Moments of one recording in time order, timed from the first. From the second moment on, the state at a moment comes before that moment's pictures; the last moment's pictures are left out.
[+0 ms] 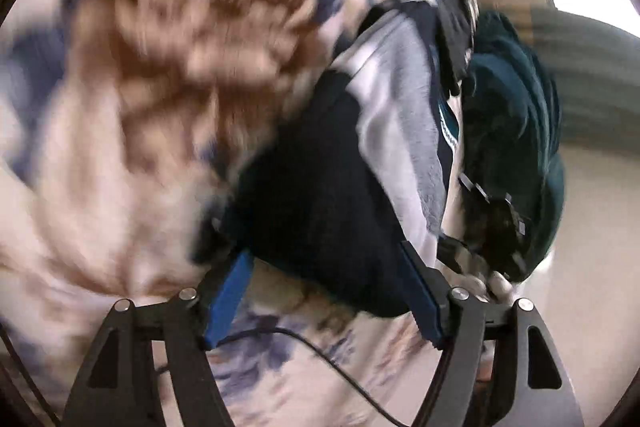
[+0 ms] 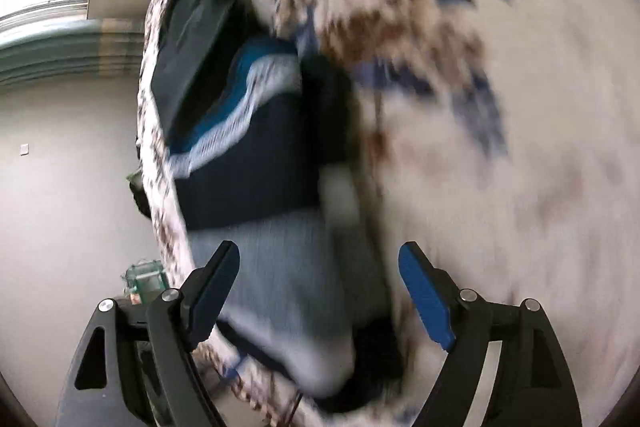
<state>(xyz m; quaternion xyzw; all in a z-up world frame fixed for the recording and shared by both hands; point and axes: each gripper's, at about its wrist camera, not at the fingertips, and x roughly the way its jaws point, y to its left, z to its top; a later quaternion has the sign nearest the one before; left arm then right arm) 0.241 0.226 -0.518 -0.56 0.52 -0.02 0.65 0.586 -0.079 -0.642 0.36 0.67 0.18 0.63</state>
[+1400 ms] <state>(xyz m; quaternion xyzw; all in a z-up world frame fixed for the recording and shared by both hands) 0.226 0.216 -0.495 -0.23 0.65 0.19 0.70 0.510 -0.138 -0.586 0.26 0.67 0.07 0.69</state>
